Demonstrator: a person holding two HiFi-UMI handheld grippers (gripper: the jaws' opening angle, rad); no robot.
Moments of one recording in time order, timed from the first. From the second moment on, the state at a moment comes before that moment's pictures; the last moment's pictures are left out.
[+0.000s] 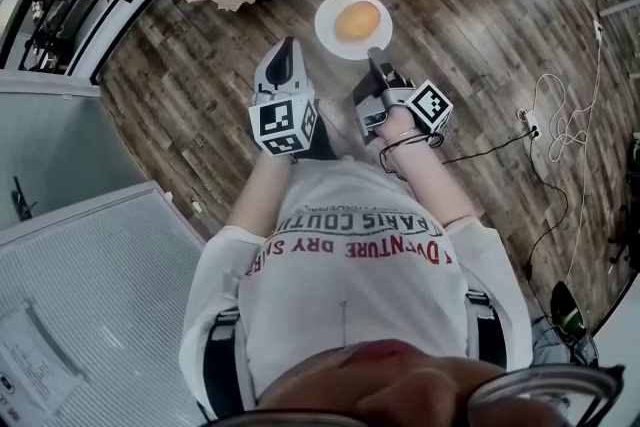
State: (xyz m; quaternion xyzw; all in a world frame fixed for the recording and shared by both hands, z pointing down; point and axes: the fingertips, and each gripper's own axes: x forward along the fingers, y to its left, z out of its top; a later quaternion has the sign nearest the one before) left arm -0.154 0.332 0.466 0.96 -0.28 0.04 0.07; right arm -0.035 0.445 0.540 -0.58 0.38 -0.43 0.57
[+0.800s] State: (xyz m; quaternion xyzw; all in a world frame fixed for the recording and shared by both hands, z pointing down) left arm -0.021 0.055 0.442 0.97 -0.24 0.02 0.10; right arm 0.085 0.188 0.508 -0.60 0.37 -0.41 0.58
